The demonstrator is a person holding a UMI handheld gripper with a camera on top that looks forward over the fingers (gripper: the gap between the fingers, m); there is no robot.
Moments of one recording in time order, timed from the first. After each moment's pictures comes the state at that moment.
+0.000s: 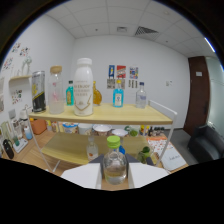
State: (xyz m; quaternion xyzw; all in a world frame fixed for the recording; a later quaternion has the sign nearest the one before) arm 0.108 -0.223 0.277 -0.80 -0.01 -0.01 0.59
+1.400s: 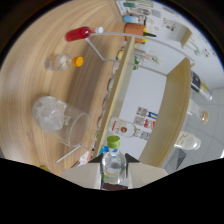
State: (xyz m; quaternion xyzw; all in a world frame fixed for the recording) arm 0.093 -0.195 0.199 -0.49 -0.59 -0.54 0.33
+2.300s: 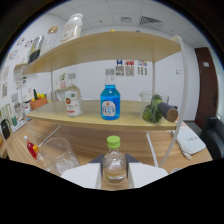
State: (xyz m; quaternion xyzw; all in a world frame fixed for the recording) arm 0.137 -0.188 0.098 -0.82 -0.05 0.04 0.57
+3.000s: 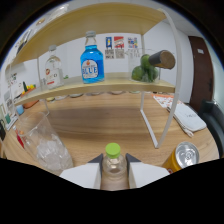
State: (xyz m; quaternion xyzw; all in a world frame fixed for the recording) arm 0.159 -0.199 0.026 -0.87 0.00 0.03 0.49
